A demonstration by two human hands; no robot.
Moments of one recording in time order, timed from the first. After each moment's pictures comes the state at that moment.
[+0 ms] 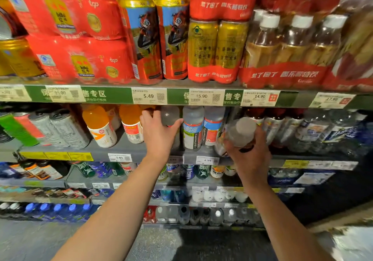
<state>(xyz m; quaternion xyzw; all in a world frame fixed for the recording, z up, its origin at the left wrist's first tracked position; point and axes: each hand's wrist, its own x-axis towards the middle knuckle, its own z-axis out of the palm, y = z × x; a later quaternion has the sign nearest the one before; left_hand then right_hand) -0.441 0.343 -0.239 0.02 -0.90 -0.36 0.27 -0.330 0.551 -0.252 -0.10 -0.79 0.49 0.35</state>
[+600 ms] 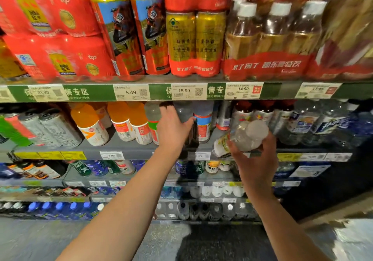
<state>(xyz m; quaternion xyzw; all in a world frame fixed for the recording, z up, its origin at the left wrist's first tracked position) -0.428 0.408 -0.226 -0.02 -0.93 -0.33 0.17 -0.297 0.576 -0.258 -0.09 -0.74 0.54 0.40</state>
